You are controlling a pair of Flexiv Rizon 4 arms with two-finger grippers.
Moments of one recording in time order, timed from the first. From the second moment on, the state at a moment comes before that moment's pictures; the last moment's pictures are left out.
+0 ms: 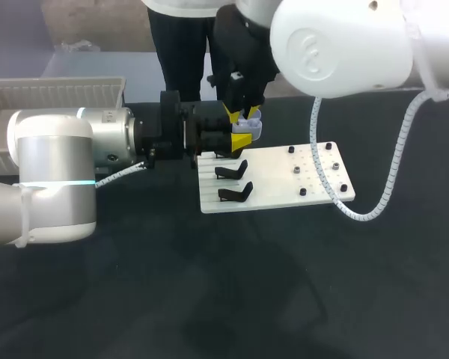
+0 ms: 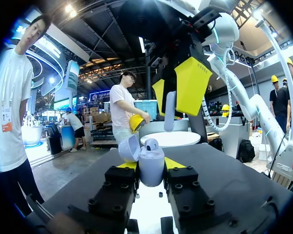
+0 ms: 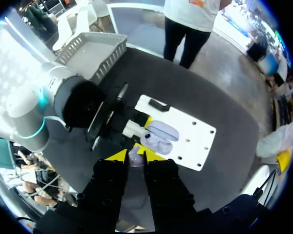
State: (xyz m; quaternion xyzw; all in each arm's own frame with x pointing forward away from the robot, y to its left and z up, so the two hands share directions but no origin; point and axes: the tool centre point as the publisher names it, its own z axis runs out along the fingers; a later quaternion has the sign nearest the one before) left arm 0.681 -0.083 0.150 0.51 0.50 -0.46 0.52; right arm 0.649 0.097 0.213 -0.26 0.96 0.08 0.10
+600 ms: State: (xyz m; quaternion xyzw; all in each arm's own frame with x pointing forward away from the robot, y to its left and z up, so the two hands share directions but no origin) left arm 0.681 -0.083 0.150 0.51 0.50 -0.46 0.52; right arm 0.653 0.098 0.213 -0.25 0.96 0.08 0.10
